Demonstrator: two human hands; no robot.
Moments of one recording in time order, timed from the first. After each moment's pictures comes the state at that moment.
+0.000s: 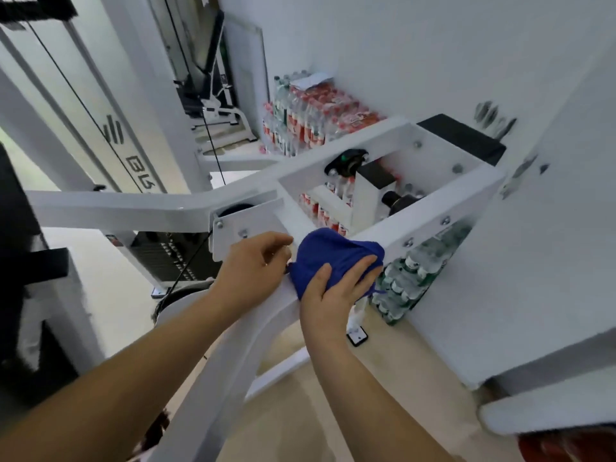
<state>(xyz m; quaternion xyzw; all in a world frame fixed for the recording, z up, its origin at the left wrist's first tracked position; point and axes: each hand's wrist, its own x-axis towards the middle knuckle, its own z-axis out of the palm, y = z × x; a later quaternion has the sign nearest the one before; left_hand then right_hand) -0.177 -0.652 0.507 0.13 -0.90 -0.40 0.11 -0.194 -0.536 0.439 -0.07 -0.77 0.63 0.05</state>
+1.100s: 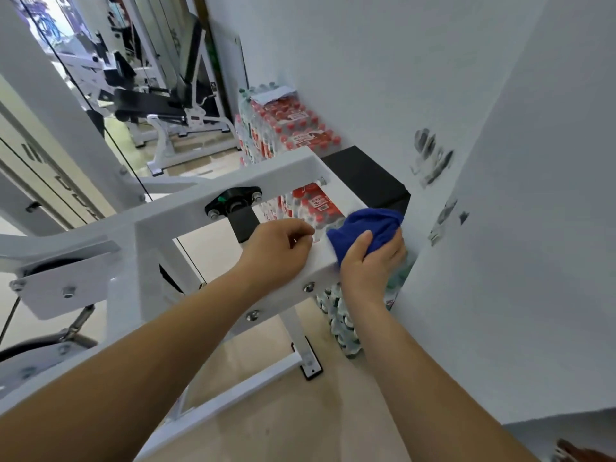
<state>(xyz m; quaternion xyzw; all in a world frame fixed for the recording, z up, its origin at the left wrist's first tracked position) -0.438 -0.423 0.523 0.13 -0.92 -0.35 0.12 -0.499 -0.290 0.459 -0.07 -0.79 0.61 0.09</state>
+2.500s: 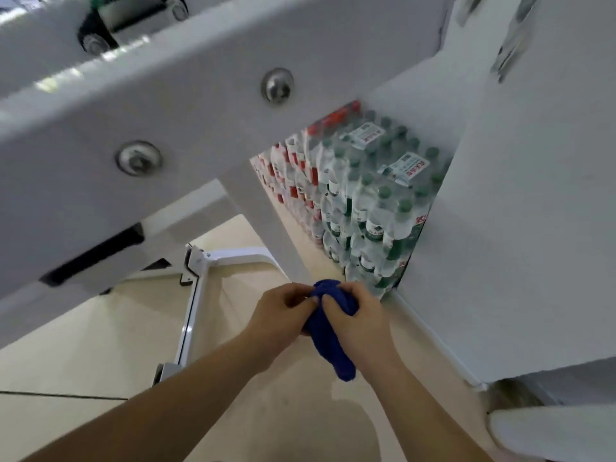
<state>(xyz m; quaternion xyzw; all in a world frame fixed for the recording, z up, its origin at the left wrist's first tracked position) -0.370 -0.406 0.170 0.28 -0.74 -0.60 -0.09 -0.400 -0.262 0.142 0.00 -0.76 0.63 -0.17</state>
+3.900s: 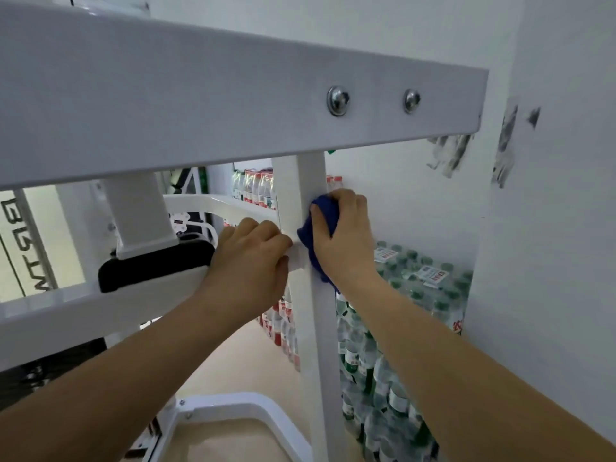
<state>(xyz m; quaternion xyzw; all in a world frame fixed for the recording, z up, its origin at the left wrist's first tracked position) -0.403 -0.570 0.216 -0.07 -0.90 0.06 0.43 -0.496 -0.426 0.216 0.27 -0.73 0.51 0.36</state>
